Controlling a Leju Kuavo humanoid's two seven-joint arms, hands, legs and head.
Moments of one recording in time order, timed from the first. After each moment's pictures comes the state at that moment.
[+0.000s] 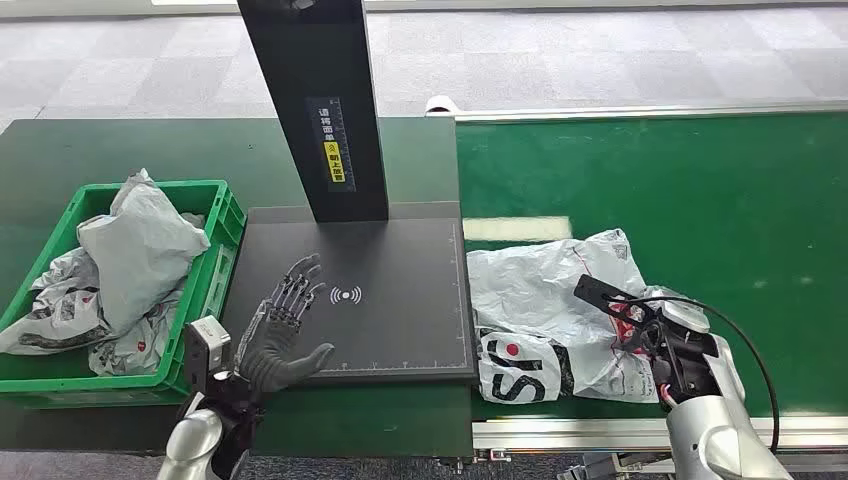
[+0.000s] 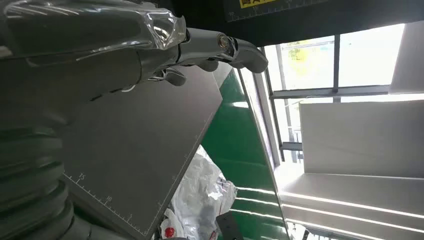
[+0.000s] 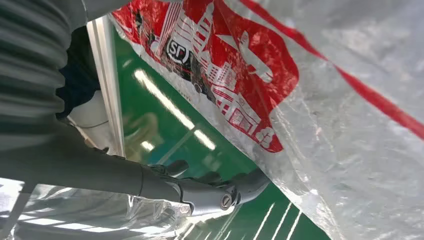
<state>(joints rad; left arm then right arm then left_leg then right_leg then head) -0.08 -0.11 -0.13 -1.32 -0.11 -0.36 -0.48 -0.69 -0.15 -0.06 -0.48 1.32 0.32 0.17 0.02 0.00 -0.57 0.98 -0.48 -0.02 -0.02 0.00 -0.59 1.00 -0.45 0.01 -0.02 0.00</state>
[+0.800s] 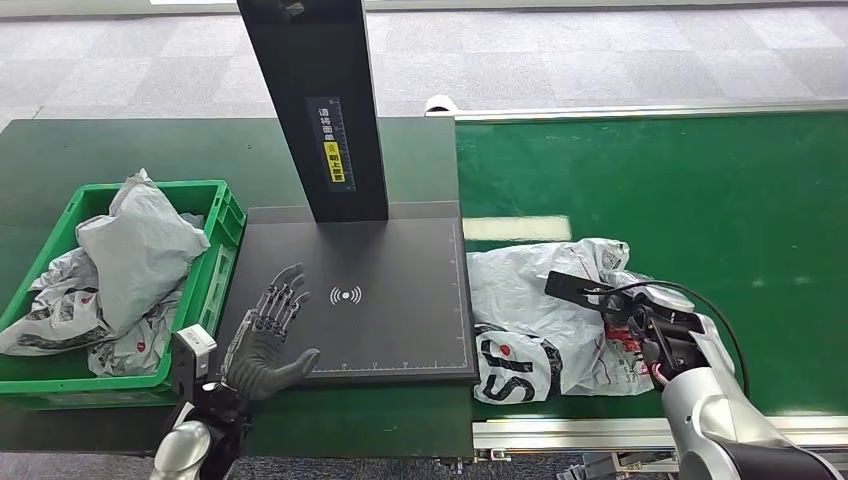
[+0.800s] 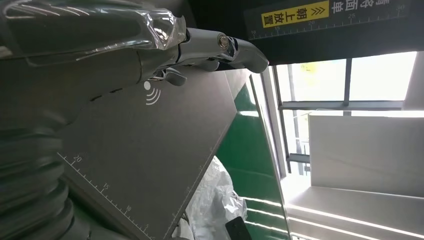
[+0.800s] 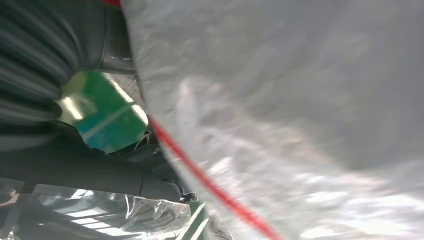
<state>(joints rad) -0.04 -0.08 -0.10 -1.33 -0.08 -0.34 -0.48 -0.78 -0.13 0.05 -0.34 1.26 0.32 -0.15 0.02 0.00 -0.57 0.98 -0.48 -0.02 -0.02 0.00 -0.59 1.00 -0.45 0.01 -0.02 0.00</state>
